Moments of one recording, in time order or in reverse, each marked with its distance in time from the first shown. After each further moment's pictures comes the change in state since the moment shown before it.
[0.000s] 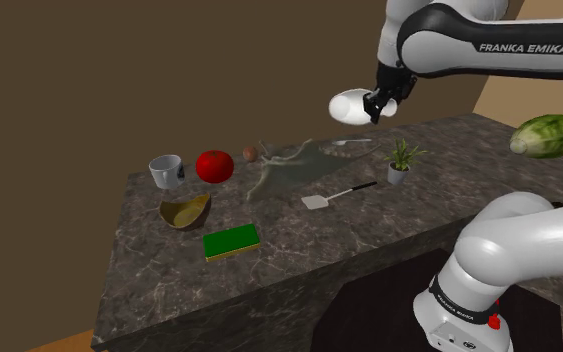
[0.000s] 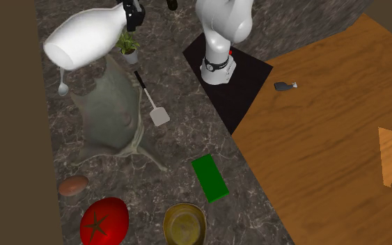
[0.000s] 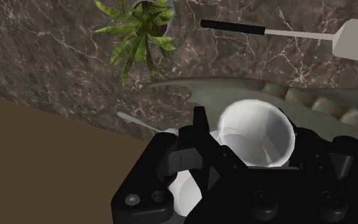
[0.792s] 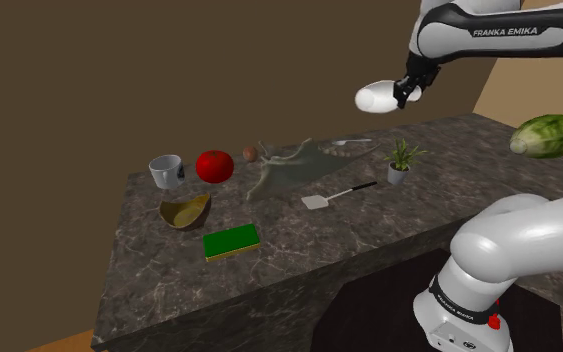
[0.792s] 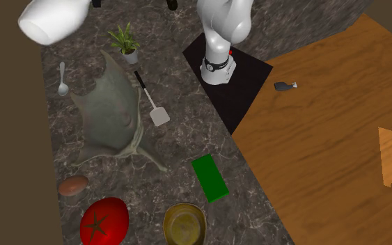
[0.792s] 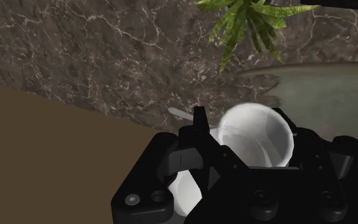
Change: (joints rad) arm -0.086 0.121 -0.285 0.066 -0.132 0.150 -0.259
